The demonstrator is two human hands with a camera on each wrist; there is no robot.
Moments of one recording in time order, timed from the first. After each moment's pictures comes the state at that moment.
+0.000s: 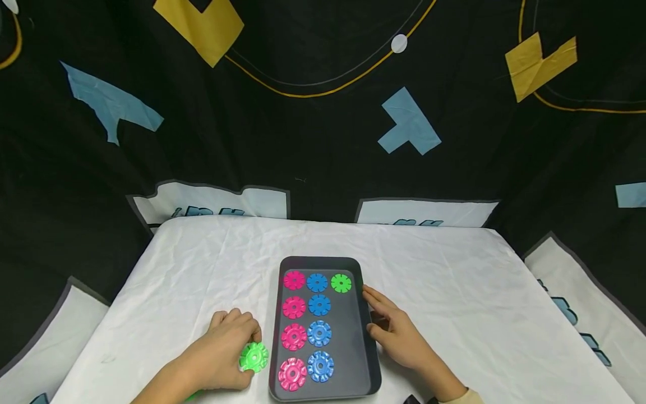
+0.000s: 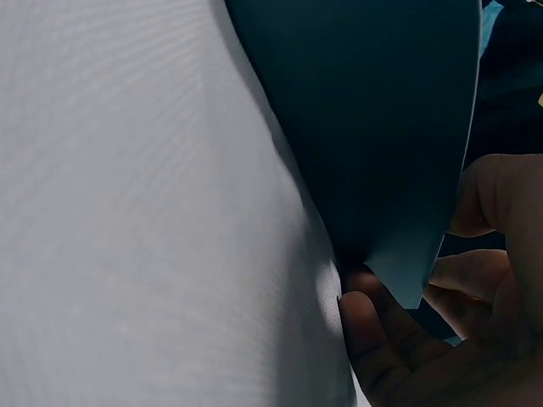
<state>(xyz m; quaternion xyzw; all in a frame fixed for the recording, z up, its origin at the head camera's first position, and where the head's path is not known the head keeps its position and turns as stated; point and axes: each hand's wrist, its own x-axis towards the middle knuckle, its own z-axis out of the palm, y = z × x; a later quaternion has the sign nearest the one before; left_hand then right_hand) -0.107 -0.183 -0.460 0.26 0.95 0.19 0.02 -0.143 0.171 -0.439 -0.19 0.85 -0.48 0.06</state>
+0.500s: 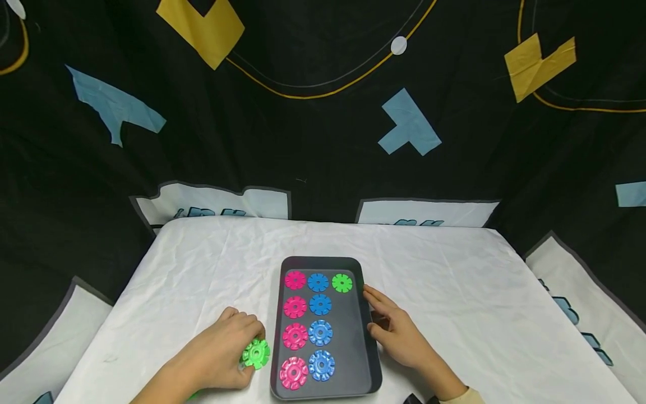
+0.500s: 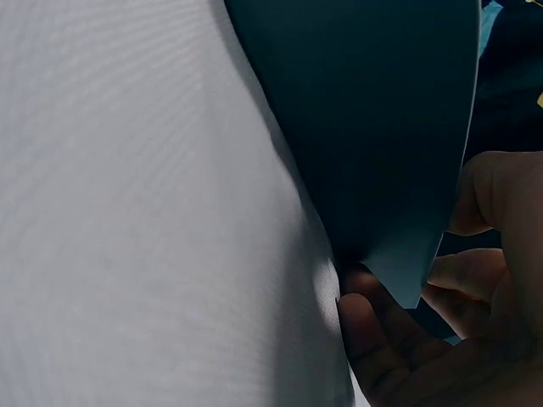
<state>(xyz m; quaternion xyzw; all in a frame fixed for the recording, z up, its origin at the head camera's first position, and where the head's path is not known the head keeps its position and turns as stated) -0.108 -0.185 -0.458 0.33 0.93 0.14 -0.06 -0.143 0.170 -0.439 -0.20 0.85 -0.48 0.06</state>
